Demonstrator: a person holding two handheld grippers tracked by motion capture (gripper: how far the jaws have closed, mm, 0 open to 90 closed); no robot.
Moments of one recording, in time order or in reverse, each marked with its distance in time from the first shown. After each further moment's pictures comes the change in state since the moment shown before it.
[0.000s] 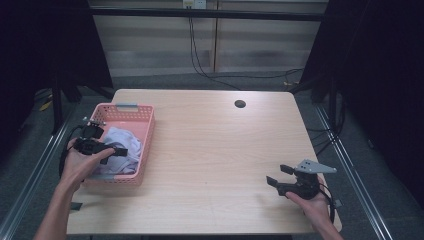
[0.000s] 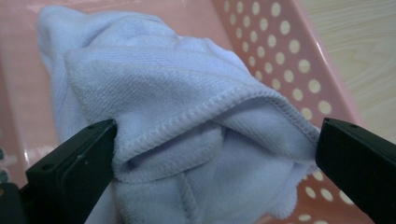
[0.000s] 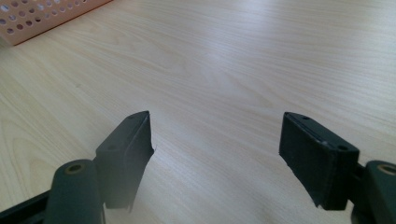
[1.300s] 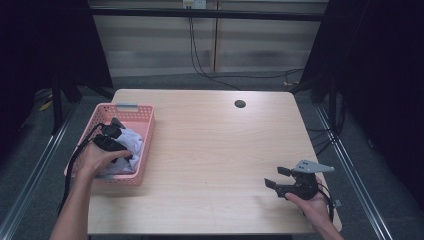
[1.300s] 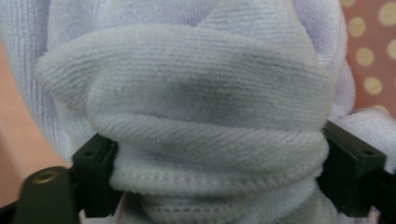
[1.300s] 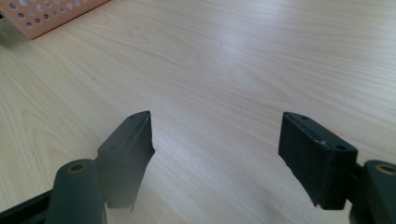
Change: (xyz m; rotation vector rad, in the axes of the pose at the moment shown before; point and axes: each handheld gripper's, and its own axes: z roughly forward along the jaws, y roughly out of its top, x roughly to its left) left arm 0.003 0.022 0.053 0.316 0.110 0.026; right arm 0.002 0.001 0.002 0.031 0.055 0.002
